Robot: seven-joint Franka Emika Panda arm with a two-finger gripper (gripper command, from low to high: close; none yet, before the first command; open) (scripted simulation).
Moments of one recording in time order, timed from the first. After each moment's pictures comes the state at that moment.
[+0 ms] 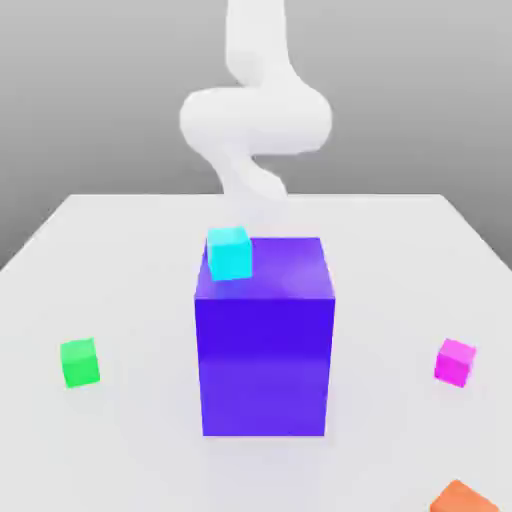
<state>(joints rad) 0.05 -0.71 0.03 -2.34 0.02 2.35 0.78</state>
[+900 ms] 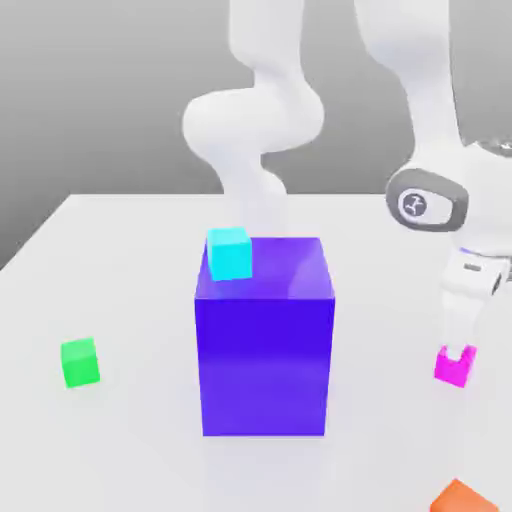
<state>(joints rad) 0.62 0.29 0.20 -2.68 -0.30 2.96 0.91</state>
